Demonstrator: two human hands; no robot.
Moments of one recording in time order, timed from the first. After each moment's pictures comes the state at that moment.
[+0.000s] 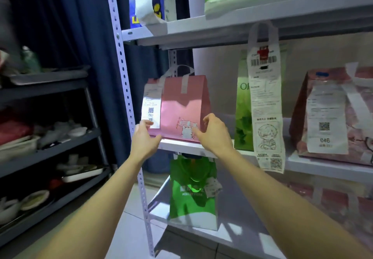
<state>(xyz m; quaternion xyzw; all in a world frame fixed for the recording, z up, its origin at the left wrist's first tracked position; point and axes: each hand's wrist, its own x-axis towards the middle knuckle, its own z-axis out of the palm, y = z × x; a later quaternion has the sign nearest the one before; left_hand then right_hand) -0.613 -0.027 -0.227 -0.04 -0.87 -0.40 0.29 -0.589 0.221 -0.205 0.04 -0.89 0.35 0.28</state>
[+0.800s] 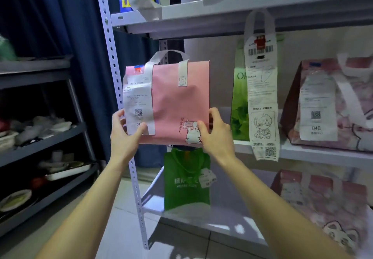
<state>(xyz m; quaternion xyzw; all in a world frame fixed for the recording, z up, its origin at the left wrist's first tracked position) -0.593 -0.058 -0.243 -0.08 -0.73 -0.58 0.34 -0.545 0.218 -0.229 0.07 -0.83 0.42 0.38</state>
